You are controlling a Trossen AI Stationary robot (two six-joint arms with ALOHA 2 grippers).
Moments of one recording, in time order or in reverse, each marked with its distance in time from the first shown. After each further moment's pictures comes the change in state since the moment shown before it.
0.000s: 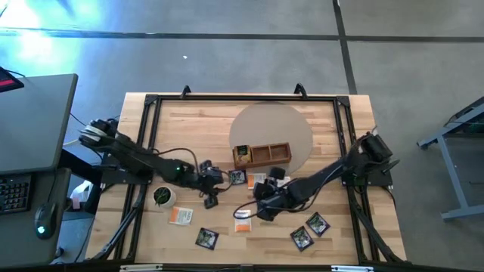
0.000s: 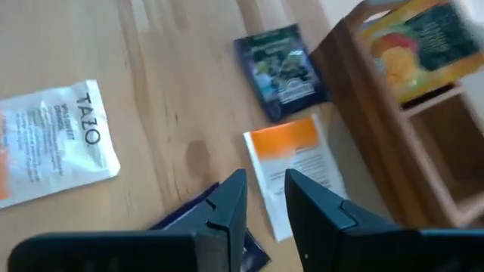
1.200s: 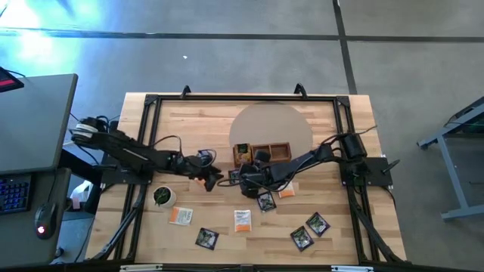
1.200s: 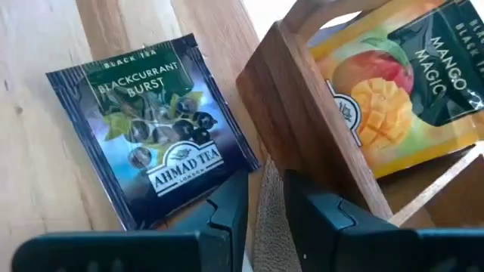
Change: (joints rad) left arm 0.160 -0.104 -0.302 0.445 0.061 -0.323; right arm -0.238 0.192 0.000 0.256 0.010 -0.193
